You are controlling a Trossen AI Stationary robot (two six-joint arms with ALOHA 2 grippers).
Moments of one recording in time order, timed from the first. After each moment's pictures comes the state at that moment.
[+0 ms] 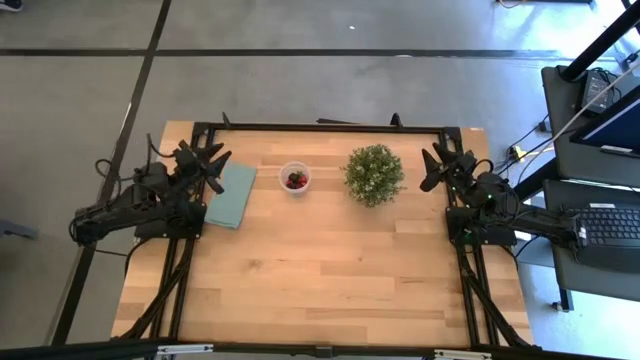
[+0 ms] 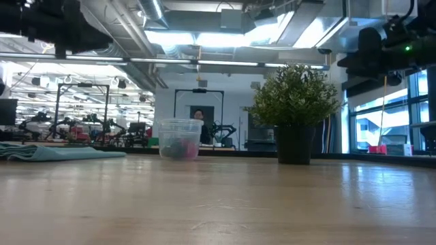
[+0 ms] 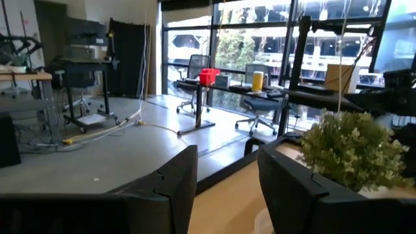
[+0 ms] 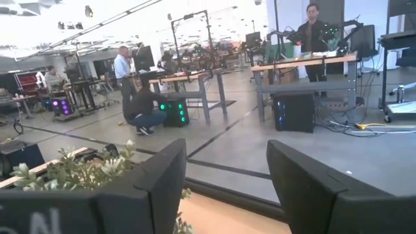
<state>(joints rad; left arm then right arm) 0.30 0.00 0.27 -0.18 -0.47 -0.04 -0.25 0.07 0.10 0.12 0.69 0.11</state>
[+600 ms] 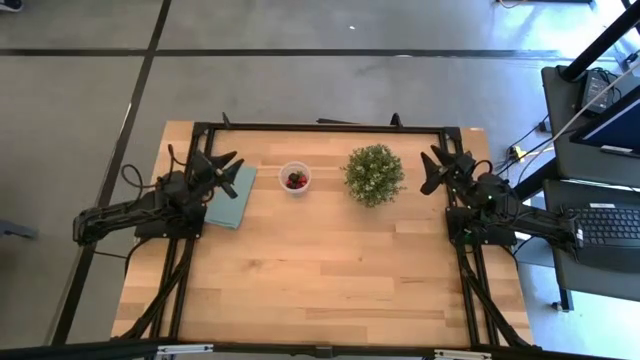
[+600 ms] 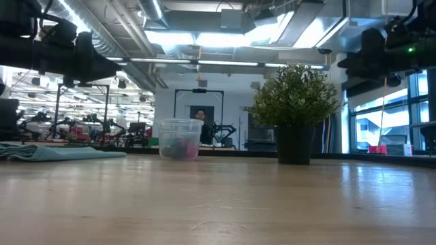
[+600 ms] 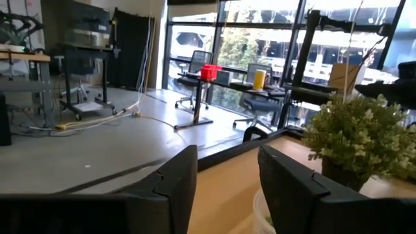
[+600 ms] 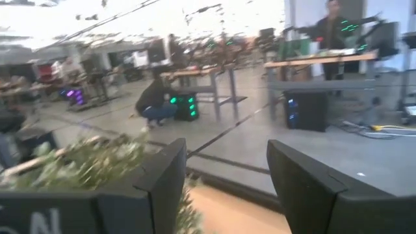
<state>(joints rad) 0.30 0.00 0.01 0.08 -0.48 -0.12 -0.25 0.02 0.09 0.06 0.64 0.10</state>
